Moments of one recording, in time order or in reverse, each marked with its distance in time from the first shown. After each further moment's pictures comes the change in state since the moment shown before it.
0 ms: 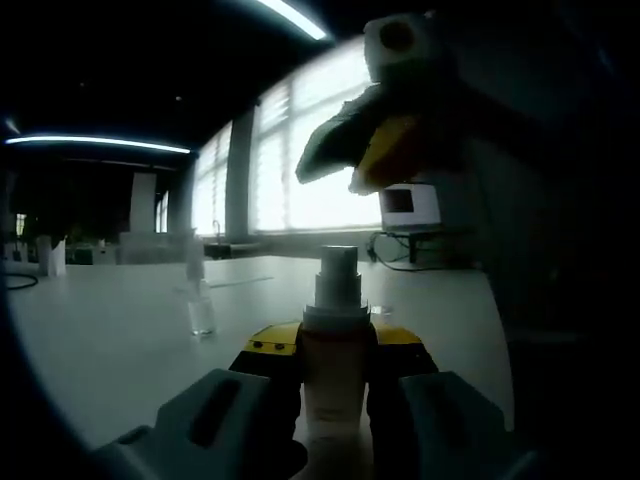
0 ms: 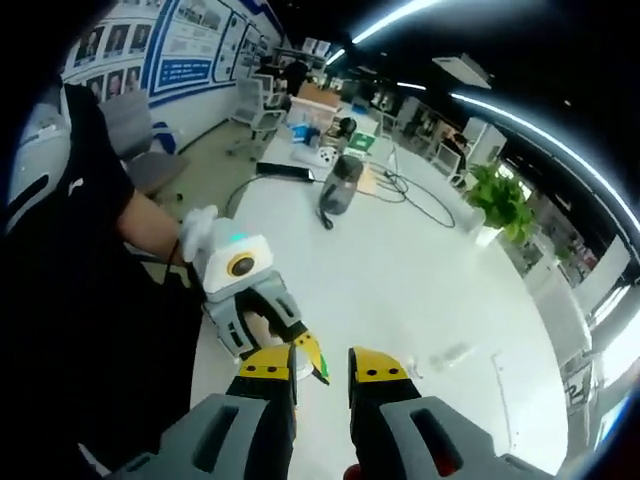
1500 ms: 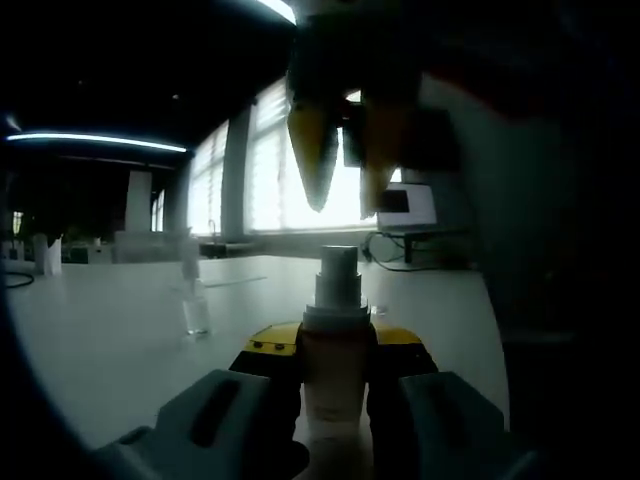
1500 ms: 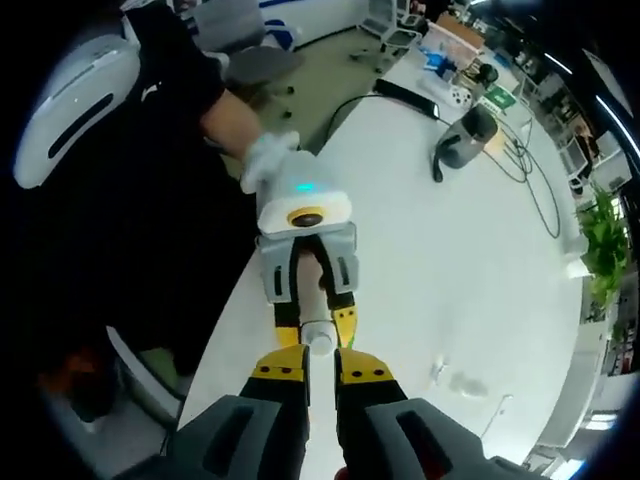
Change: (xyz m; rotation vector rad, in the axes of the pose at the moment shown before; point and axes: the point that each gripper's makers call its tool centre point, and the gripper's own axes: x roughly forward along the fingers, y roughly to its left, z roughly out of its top) left arm 0.000 -0.005 0.001 -0.006 0.000 -0.023; right arm 0.015 0.023 -0.007 -0.360 0.385 0.401
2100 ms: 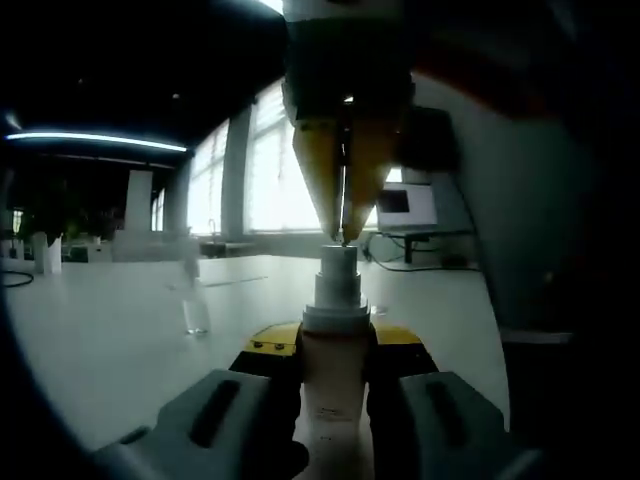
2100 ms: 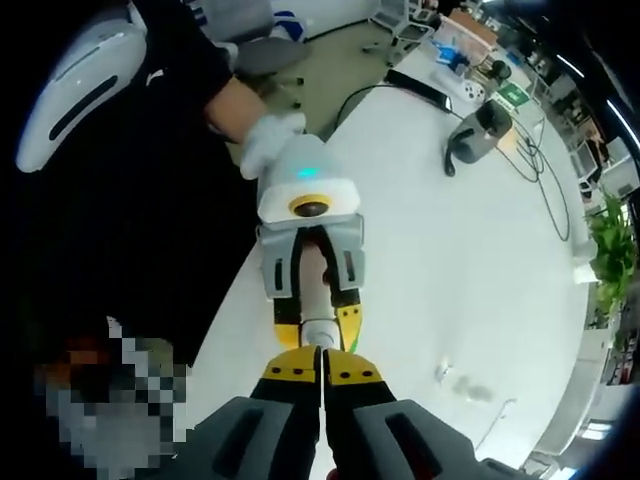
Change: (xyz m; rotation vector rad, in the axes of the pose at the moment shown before) left arm 0.000 0.000 0.000 -0.005 0.001 0.001; right arm 0.011 0.002 -0.004 -0.025 0.023 0.032
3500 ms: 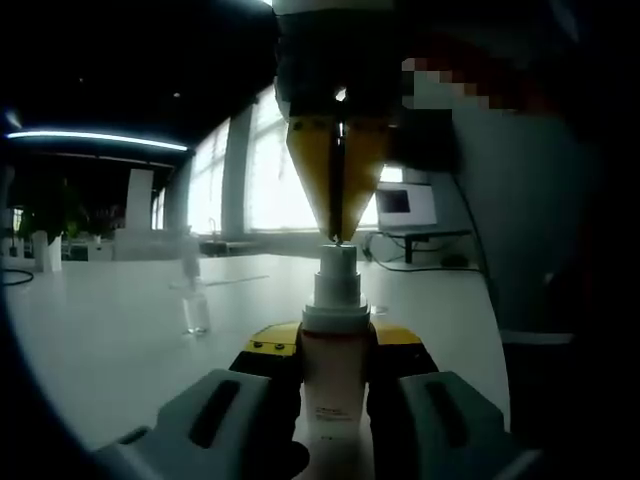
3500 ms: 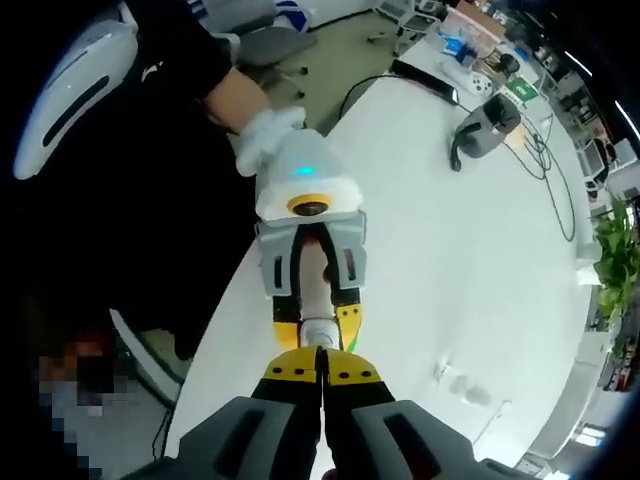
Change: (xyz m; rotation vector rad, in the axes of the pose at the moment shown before) left arm 0.001 0.001 -0.001 -0.006 0.002 -0.001; right arm 0.002 -0.002 0.001 -0.030 0.055 0.021
